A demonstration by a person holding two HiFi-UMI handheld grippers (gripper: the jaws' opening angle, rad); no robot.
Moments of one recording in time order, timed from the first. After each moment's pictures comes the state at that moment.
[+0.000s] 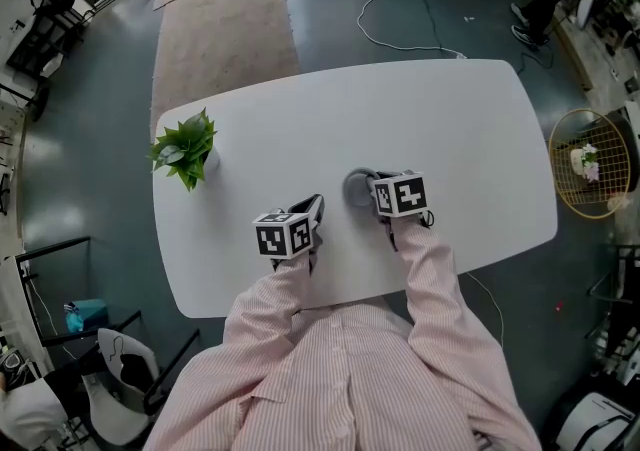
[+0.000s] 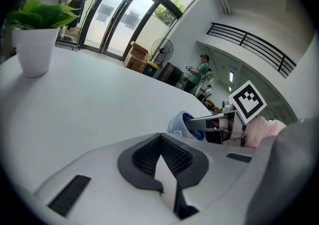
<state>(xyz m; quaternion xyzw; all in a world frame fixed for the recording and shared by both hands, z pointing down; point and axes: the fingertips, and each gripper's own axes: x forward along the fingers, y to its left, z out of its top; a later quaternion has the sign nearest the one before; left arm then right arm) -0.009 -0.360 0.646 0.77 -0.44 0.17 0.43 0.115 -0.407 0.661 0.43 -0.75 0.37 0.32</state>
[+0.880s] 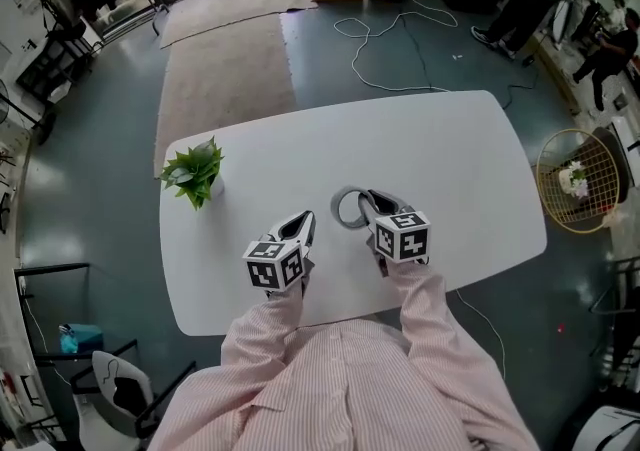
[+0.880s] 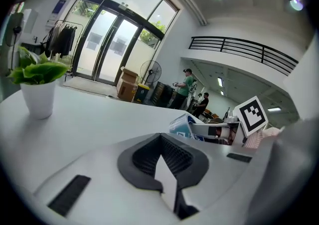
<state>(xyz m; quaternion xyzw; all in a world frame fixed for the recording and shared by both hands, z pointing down) -0.016 -0.356 0.569 0.82 -0.46 0.10 0.31 0.102 -0.396 0.576 0.46 -0.83 0.27 0.15</state>
